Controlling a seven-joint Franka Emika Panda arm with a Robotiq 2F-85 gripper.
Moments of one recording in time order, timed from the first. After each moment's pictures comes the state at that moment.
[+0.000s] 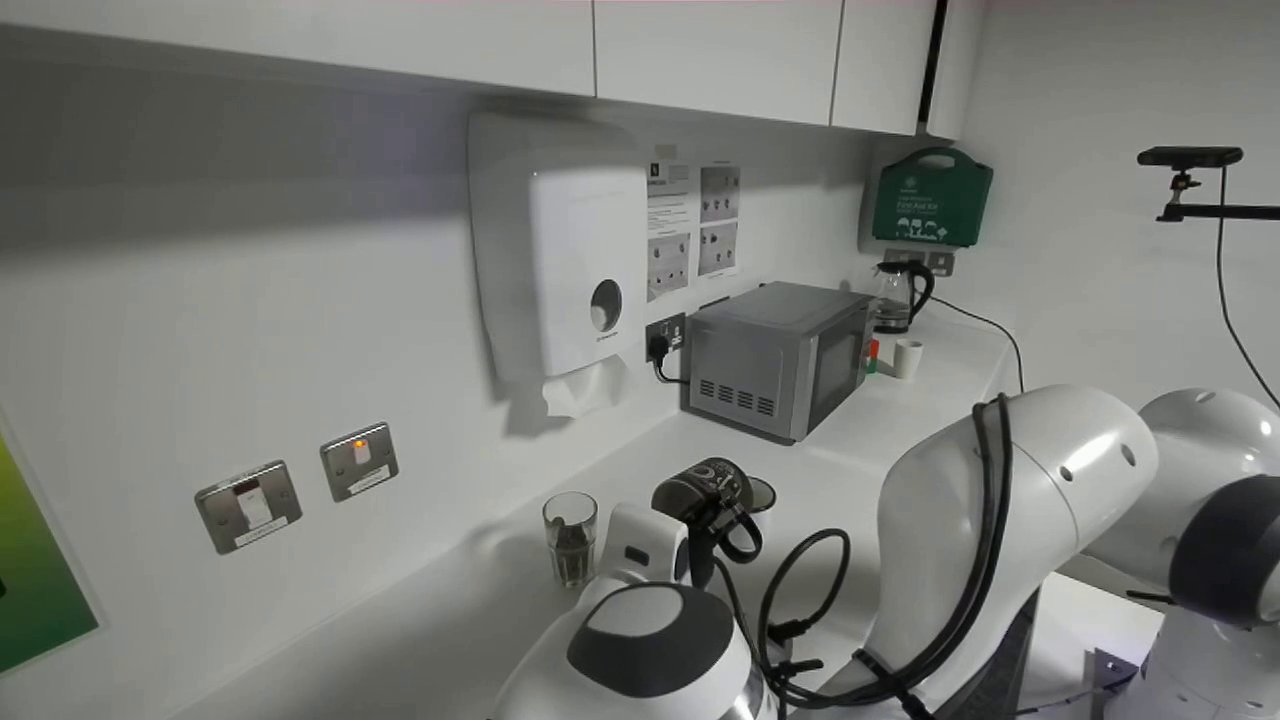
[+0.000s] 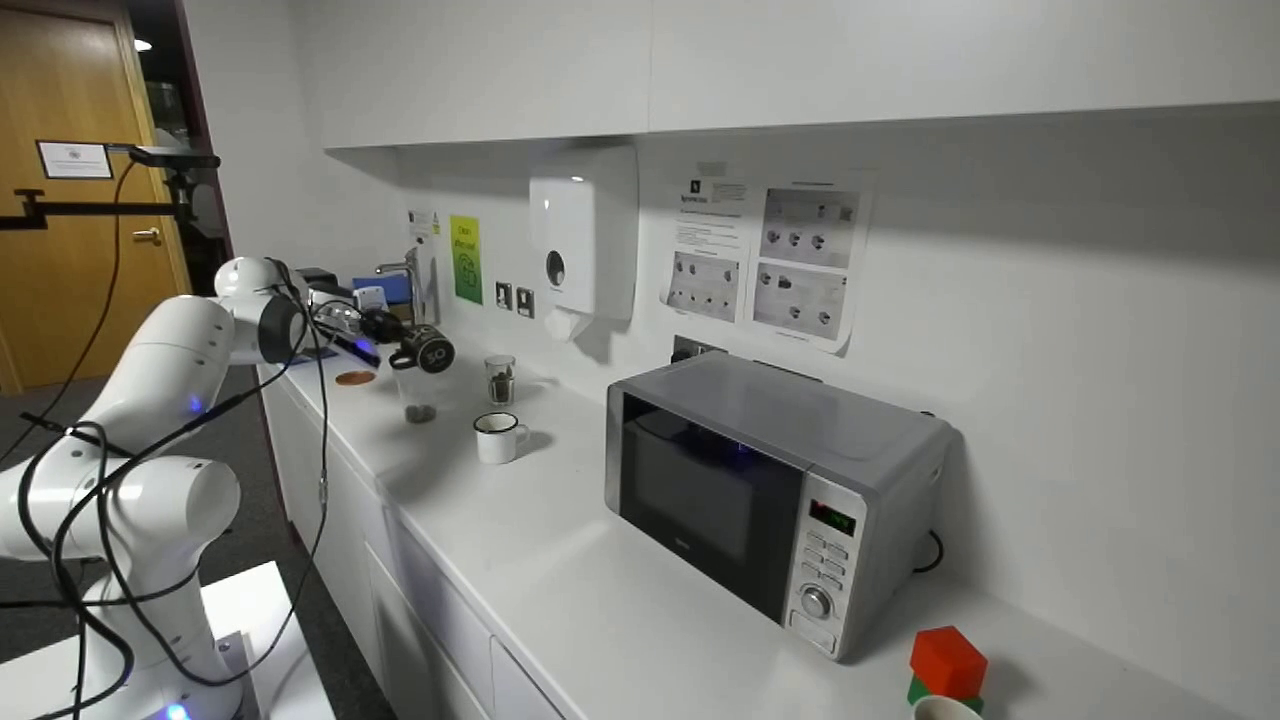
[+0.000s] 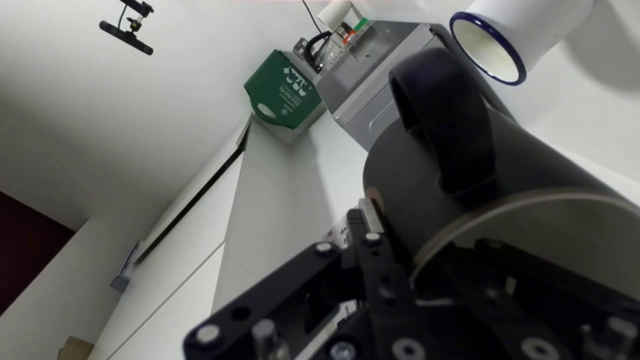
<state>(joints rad) 0.98 0.91 0.07 -0.99 -1.27 0.79 1.31</state>
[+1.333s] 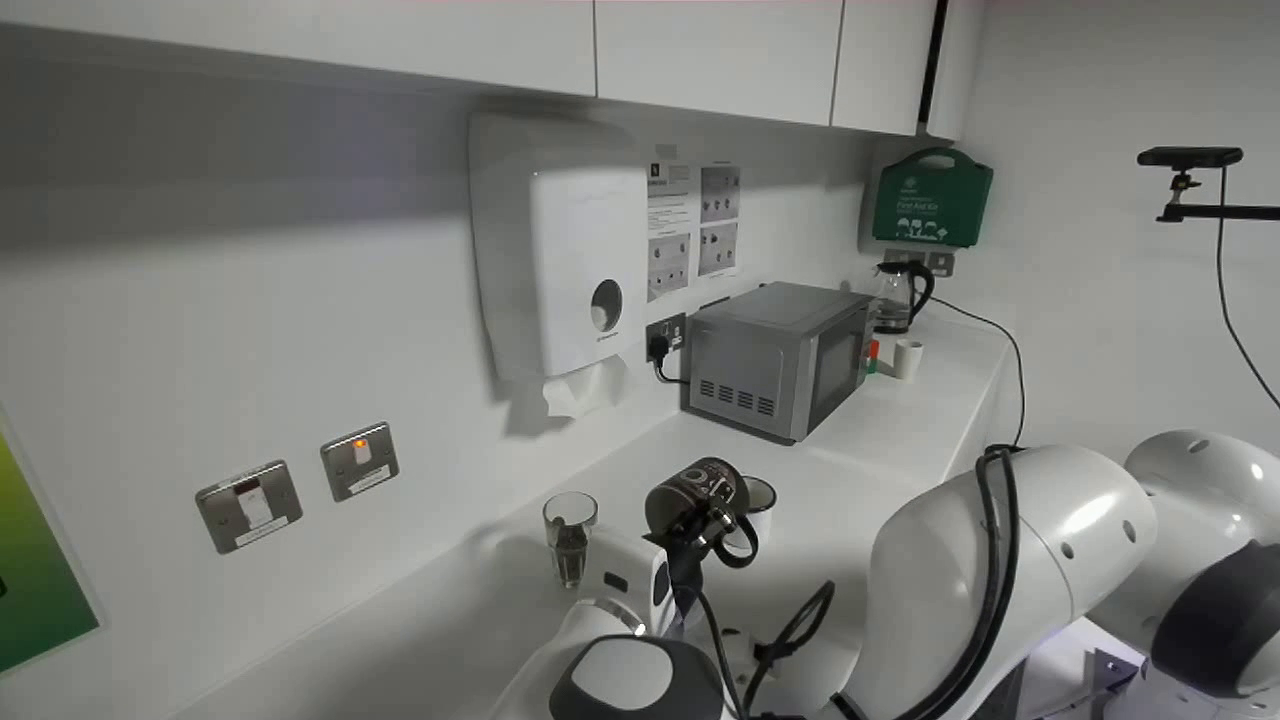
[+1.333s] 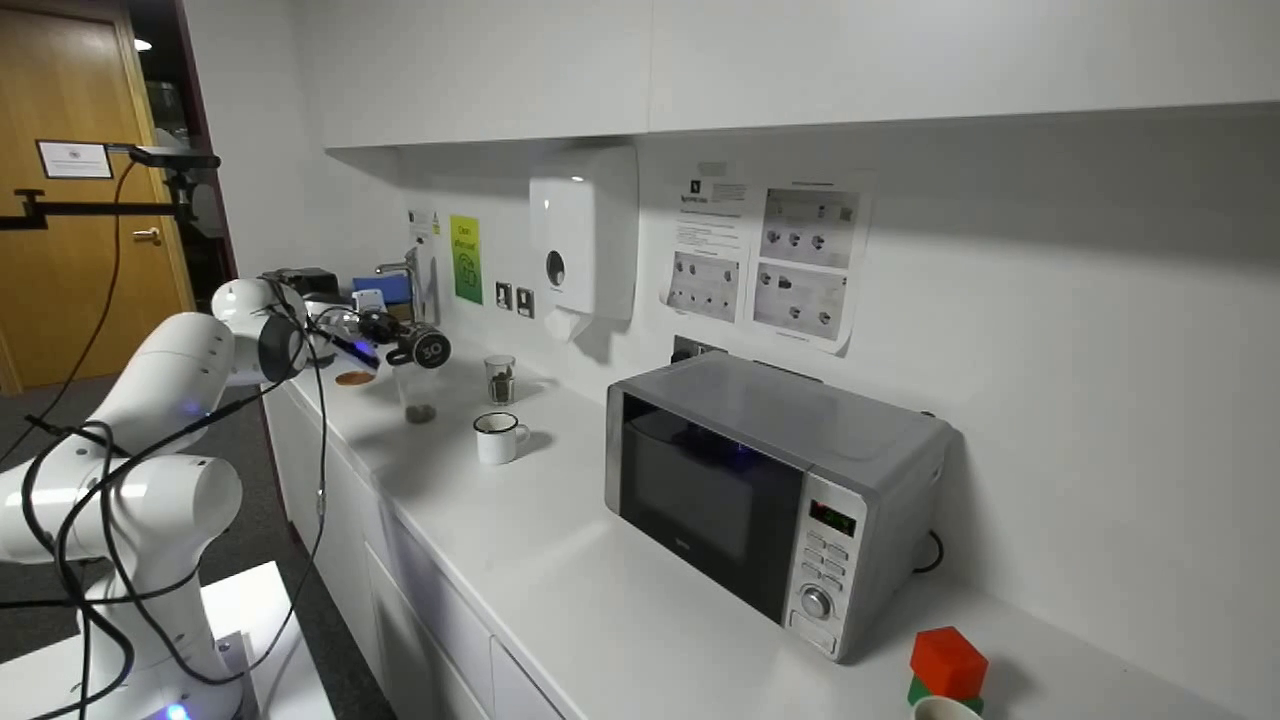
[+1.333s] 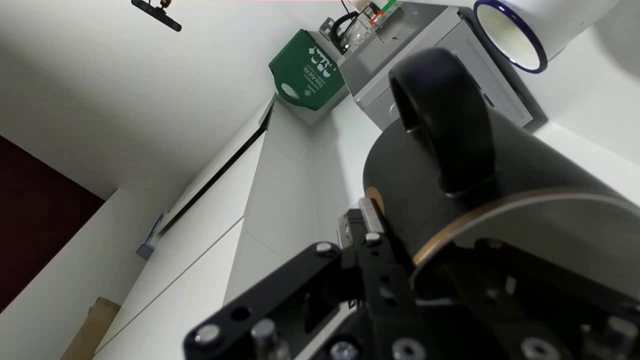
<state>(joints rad) 1.05 1.05 -0.03 -0.81 -1.34 0.74 1.15</state>
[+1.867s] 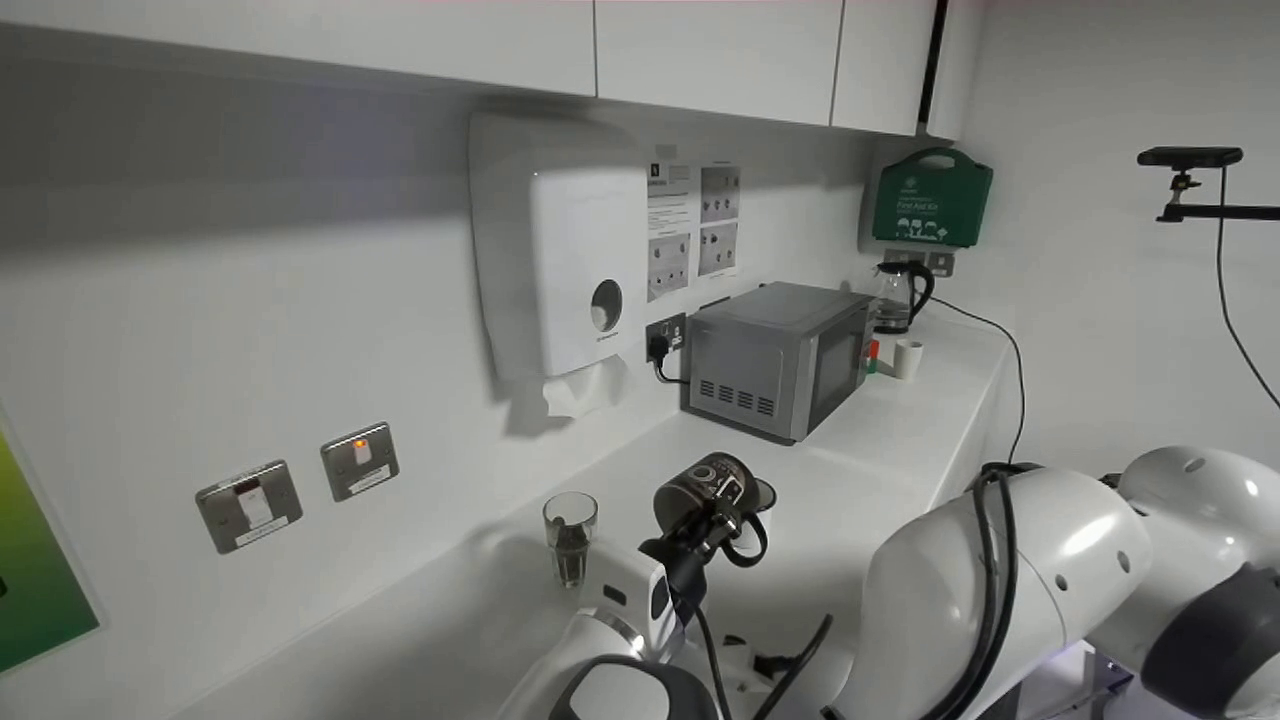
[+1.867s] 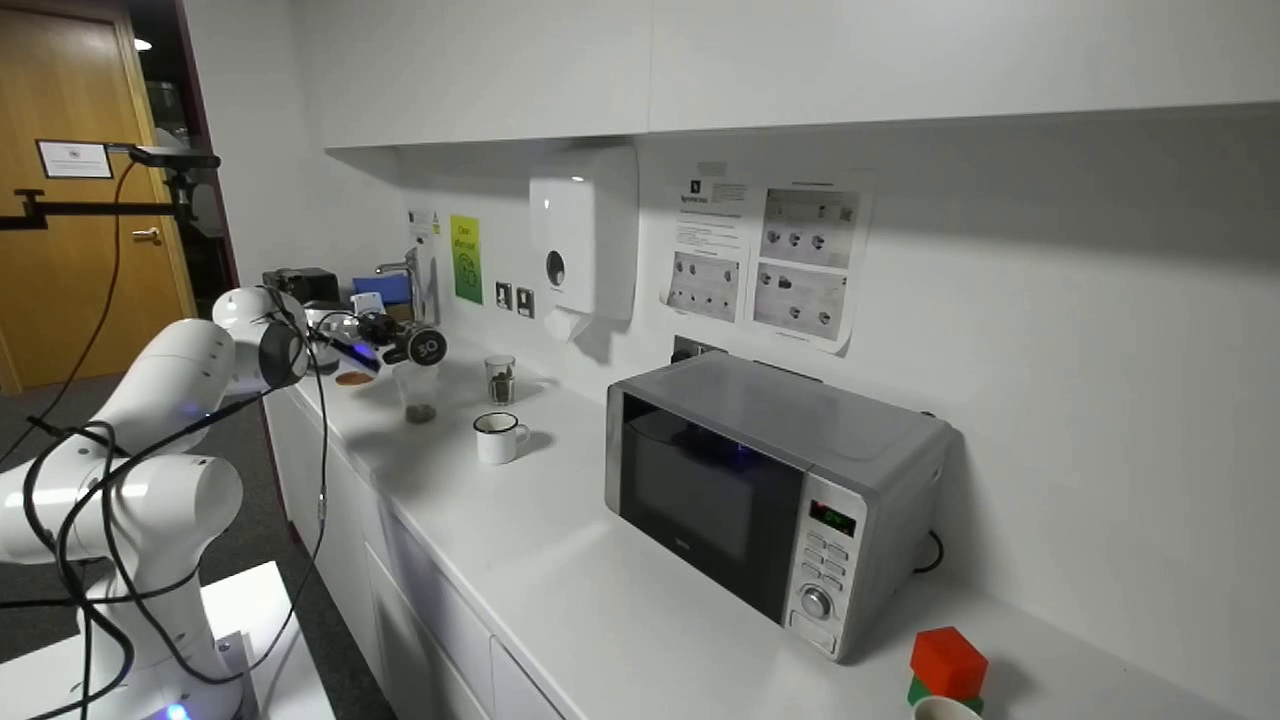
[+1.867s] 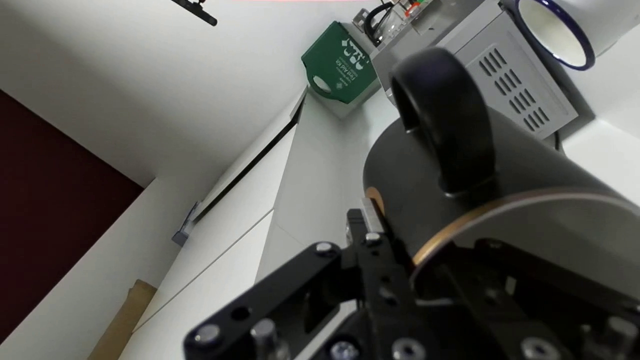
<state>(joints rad) 1.06 1.10 -0.07 -0.77 -1.39 0.68 1.09</state>
